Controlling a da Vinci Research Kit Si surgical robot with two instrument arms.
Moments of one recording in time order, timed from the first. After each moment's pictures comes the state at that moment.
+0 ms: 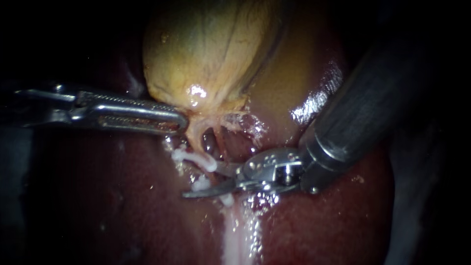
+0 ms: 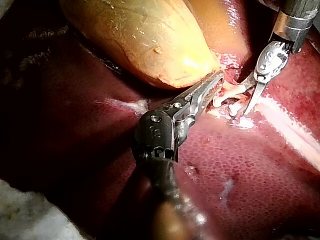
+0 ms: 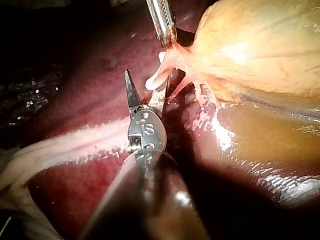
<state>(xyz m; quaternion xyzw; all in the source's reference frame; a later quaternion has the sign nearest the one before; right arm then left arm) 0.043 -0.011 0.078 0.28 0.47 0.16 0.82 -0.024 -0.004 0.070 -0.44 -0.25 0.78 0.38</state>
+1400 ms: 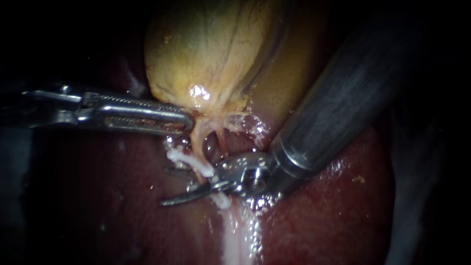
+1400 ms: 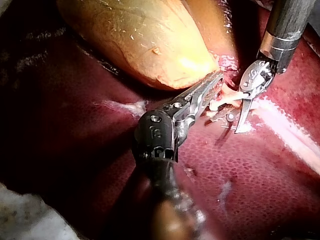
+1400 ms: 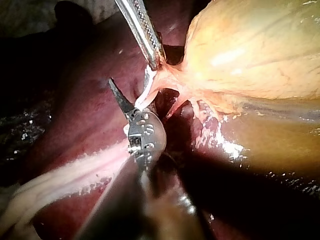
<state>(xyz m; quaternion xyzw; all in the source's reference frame) 0.046 -0.012 0.081 0.39 0.44 0.14 0.79 -0.024 -0.004 0.070 -0.44 -0.25 0.78 0.38</state>
